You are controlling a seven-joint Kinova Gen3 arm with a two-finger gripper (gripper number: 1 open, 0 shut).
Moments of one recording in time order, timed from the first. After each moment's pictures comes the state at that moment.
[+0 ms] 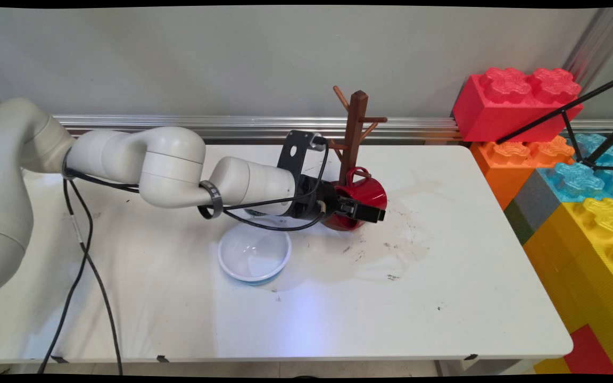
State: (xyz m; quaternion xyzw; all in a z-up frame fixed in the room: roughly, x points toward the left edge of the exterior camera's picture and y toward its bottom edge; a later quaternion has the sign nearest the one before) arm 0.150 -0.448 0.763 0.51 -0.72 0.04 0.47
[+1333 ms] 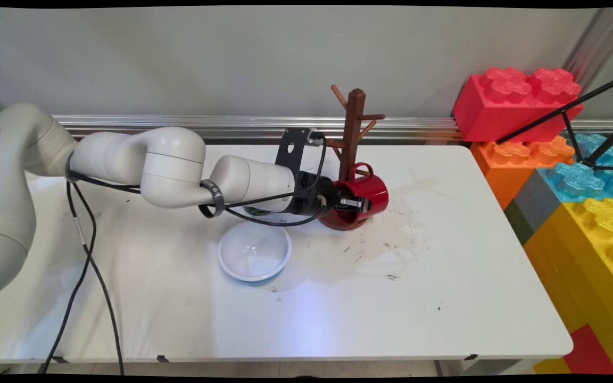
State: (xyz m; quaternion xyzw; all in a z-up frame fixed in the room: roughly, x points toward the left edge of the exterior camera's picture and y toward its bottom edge) arm 0.153 -0.452 0.763 0.53 -0.70 0.04 0.47
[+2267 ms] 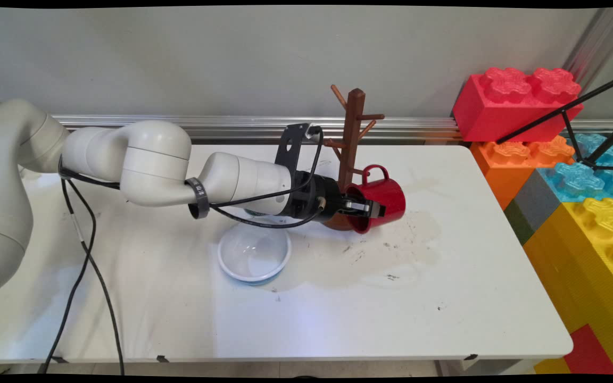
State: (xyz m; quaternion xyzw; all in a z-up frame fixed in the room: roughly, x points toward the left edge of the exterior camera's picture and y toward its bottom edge) arm 0.148 -0.428 0.789 0.51 -0.70 -0.01 0.50
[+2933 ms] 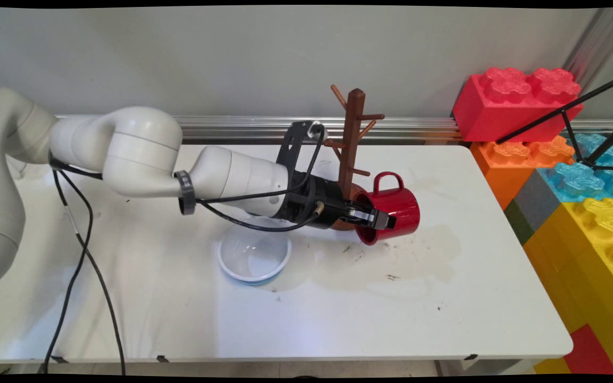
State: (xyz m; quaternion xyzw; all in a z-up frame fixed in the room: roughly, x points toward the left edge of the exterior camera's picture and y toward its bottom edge) arm 0.145 -0.411 0.814 0.47 -0.73 -0.04 0.50
